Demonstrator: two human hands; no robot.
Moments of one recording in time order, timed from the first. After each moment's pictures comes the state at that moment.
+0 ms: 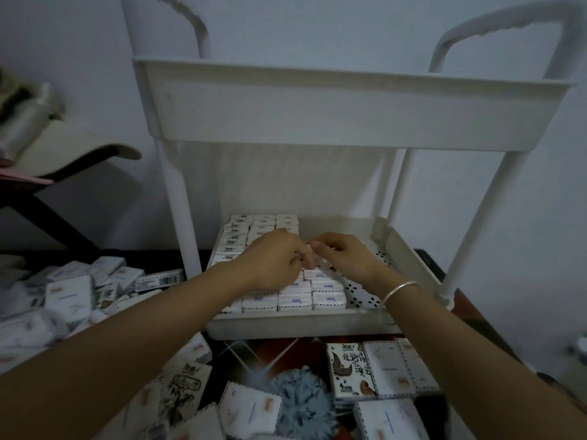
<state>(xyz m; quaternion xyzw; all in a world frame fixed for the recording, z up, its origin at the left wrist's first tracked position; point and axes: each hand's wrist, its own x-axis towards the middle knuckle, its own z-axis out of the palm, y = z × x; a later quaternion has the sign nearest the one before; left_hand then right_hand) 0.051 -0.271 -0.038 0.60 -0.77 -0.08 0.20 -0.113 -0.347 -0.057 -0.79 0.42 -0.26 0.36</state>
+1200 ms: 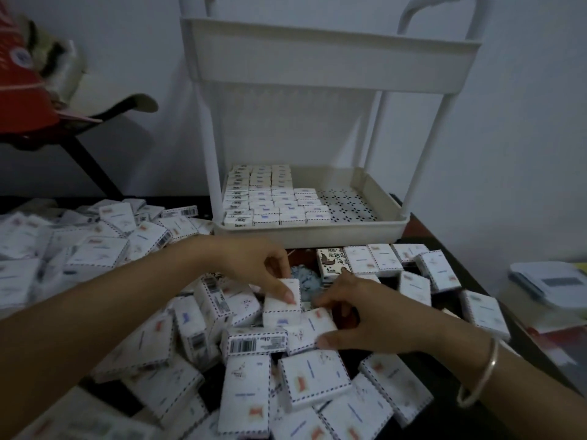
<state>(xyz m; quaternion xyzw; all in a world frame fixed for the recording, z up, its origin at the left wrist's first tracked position) 0.038 -0.117 -0.029 0.57 -0.74 -0.36 0.01 -0.200 -0.108 -0.045 -0.91 0.35 0.02 0.20</state>
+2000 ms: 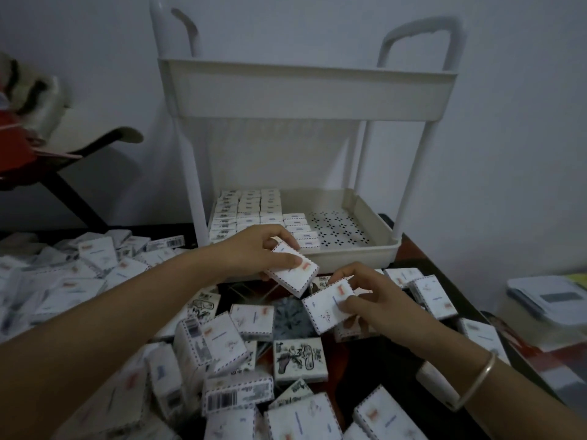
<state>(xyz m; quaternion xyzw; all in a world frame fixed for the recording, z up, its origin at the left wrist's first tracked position) 0.032 -0.163 -0.022 0.58 -0.65 -0.41 0.28 -0.217 -0.154 -0.062 -0.72 0.41 -0.28 0.48</state>
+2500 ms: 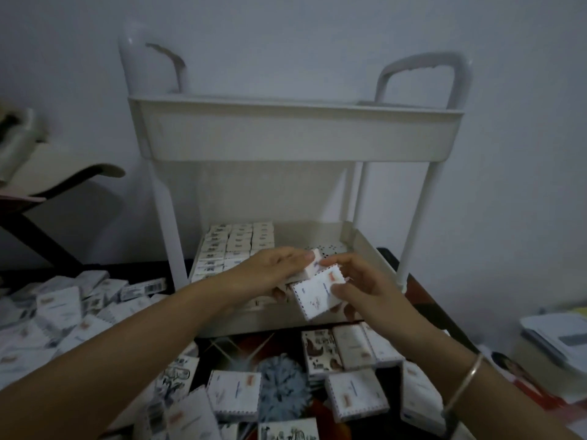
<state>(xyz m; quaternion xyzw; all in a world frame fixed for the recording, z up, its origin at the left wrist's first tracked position) 0.017 -0.216 -0.017 0.51 -0.65 -0.45 0.35 -0.192 -0.213 -0.024 -0.70 0.36 -0.39 0.48</state>
